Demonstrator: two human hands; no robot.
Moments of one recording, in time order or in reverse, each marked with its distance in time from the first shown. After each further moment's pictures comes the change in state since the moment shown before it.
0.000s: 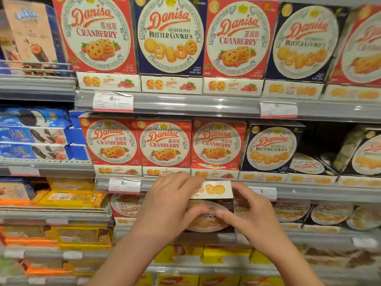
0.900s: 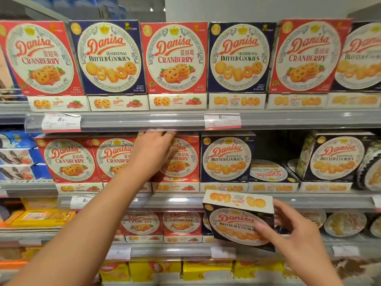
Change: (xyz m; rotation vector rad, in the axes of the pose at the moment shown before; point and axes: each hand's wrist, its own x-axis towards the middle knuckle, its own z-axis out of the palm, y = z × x) left_hand 0.173 0.006 0.029 0.417 -0.024 -0.130; right_hand -0.058 0.084 -0.139 0.021 0.224 0.250
